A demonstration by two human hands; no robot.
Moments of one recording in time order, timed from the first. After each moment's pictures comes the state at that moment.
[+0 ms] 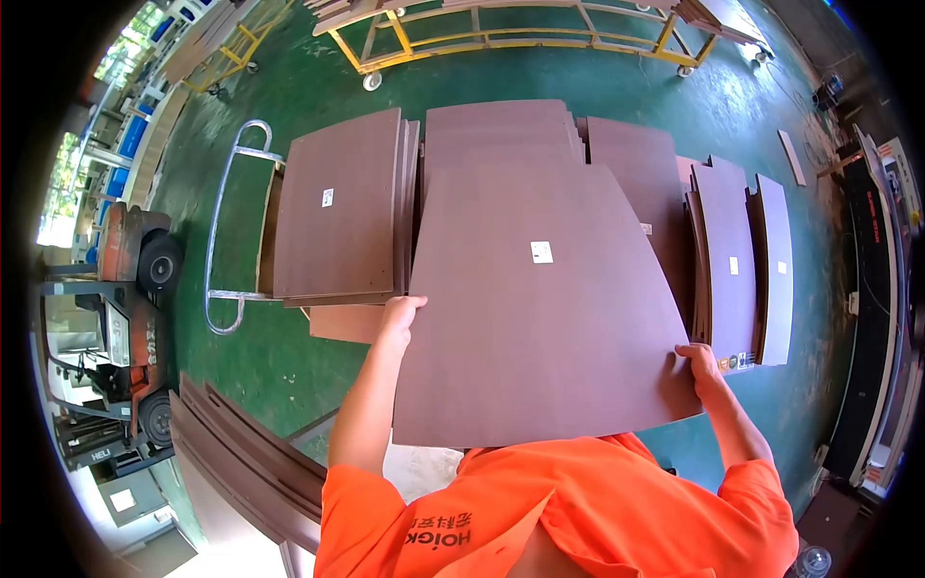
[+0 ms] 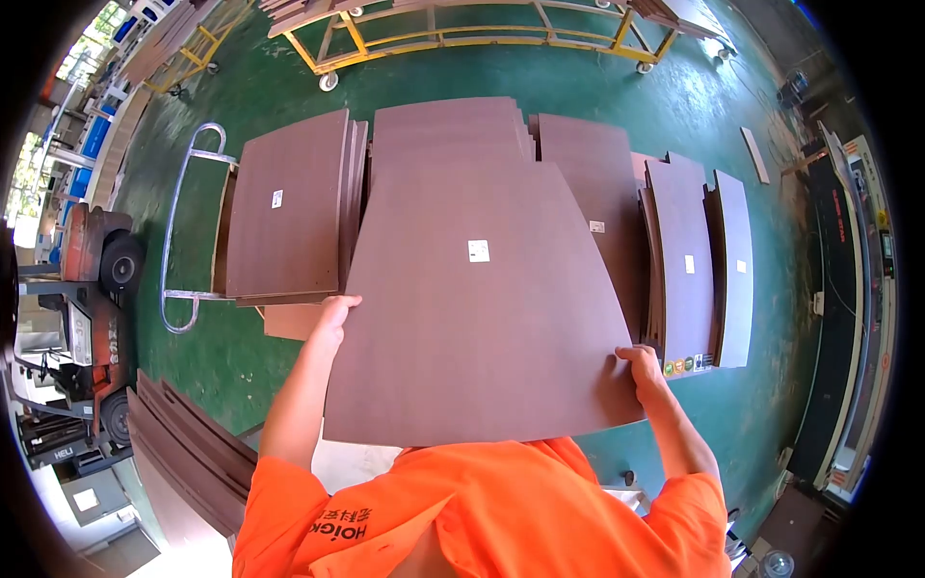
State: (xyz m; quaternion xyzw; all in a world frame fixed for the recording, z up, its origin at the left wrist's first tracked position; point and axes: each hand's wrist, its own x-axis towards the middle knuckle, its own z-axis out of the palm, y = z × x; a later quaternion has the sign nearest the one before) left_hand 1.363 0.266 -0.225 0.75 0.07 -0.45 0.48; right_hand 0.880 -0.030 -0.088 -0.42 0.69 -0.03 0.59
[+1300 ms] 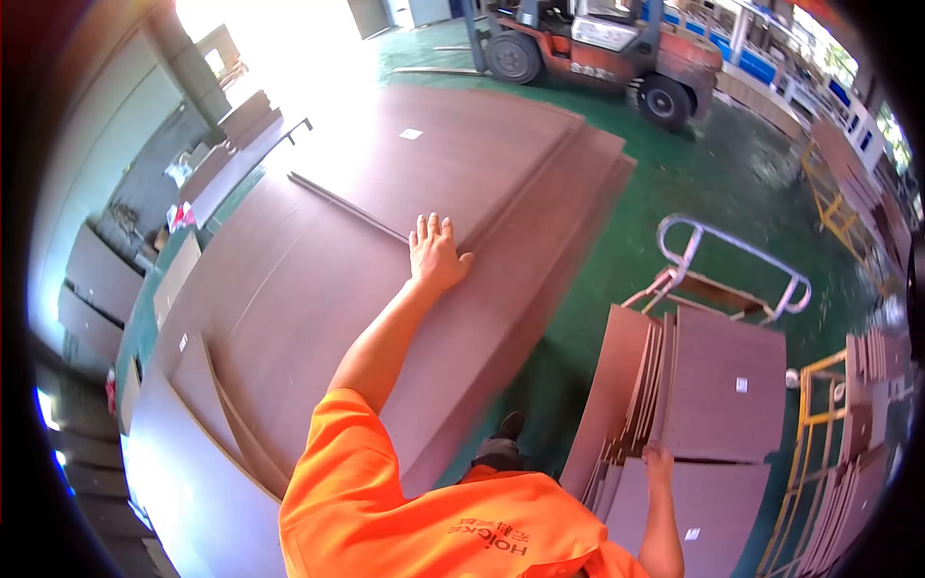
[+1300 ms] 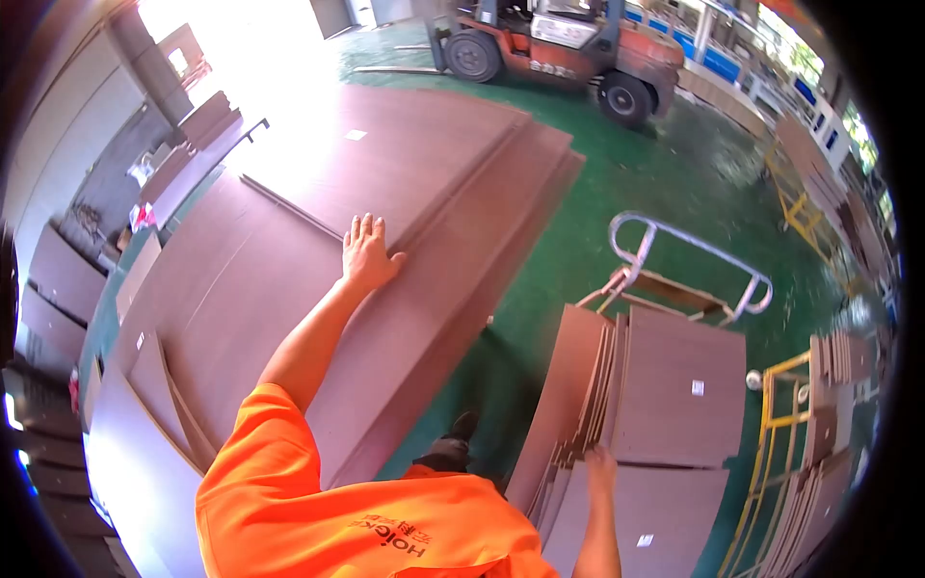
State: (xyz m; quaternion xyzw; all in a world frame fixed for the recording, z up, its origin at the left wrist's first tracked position) left_hand 1.198 0.853 -0.019 0.90 0.40 0.18 -0.02; right_hand 1.380 0.255 -0.278 -0.84 -0.09 0.25 0.47
